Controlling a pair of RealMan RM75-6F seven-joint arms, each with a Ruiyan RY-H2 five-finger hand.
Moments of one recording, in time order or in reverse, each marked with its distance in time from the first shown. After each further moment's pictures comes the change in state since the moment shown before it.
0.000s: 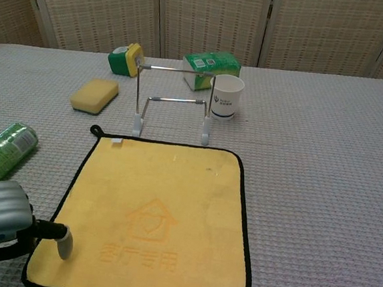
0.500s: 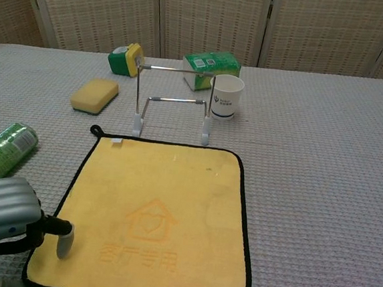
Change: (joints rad) left arm -0.018 -0.034 0.005 0.040 -0.025 0.024 -0.021; right arm -0.002 -0.007 -0.005 0.012 0.020 0.001 0.007
